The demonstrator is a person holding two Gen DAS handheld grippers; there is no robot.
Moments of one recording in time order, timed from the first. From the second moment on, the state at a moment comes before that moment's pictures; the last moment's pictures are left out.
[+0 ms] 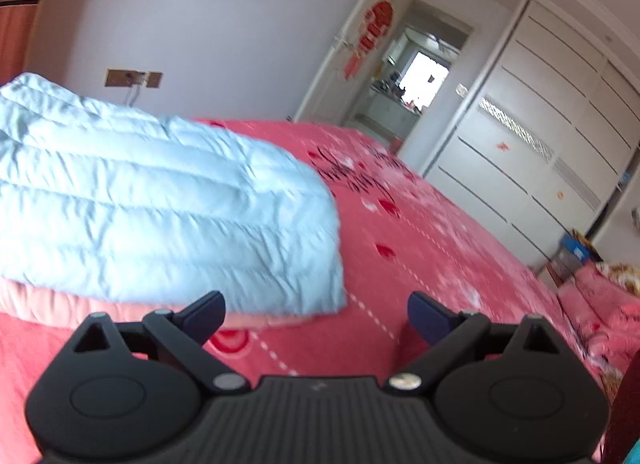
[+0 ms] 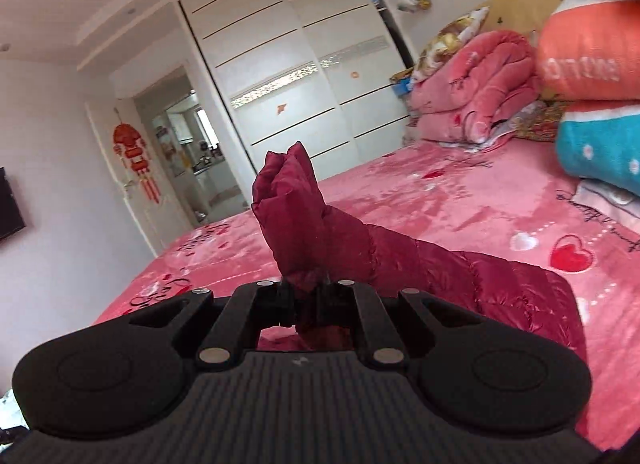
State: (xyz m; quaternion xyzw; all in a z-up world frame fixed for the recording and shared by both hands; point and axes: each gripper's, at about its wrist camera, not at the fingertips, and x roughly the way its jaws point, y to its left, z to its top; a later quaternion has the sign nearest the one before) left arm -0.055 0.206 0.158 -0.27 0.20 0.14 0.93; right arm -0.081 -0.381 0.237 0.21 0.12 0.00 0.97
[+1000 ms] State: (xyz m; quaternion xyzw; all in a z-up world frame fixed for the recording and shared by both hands) left arm -0.056 0.231 0.129 -0.05 0.20 0.25 0.95; right arm -0.049 -0.188 0.095 0.09 0.31 0.16 0.93
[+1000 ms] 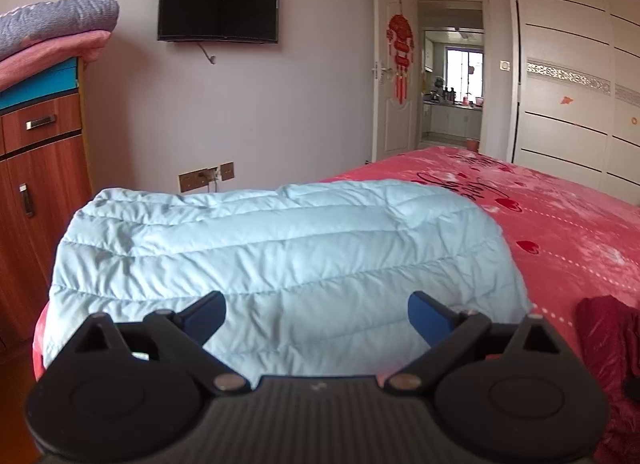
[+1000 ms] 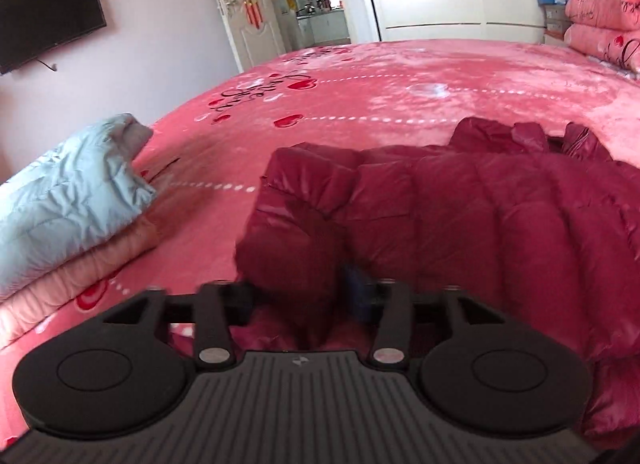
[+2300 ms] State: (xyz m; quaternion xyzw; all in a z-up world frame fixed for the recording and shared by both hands) left arm -0.236 0.108 0.193 -0.13 0.22 0.05 0.97; right arm -0.285 -0.362 0.167 0.17 0.27 0.00 0.95
